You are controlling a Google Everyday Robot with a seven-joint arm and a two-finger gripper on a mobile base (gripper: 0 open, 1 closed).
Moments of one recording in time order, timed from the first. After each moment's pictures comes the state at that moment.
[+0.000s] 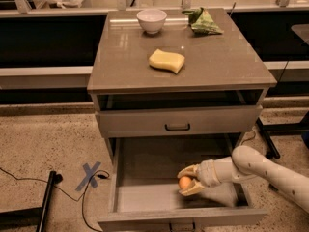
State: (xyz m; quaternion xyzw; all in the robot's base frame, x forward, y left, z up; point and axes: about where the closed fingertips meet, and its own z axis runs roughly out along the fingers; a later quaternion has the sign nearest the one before) arm 0.498 -0.123 0.443 -0.63 0.63 0.29 0.35
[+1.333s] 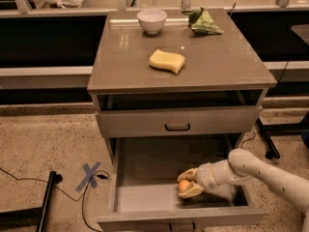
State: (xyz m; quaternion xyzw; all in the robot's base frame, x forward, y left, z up) arm 0.502 -0.123 0.402 -0.59 0.67 0.33 0.31
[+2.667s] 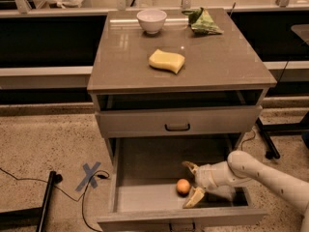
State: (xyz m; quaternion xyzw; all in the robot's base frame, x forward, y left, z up) arm 0.500 -0.119 0.395 -0.58 0.67 0.34 0.32
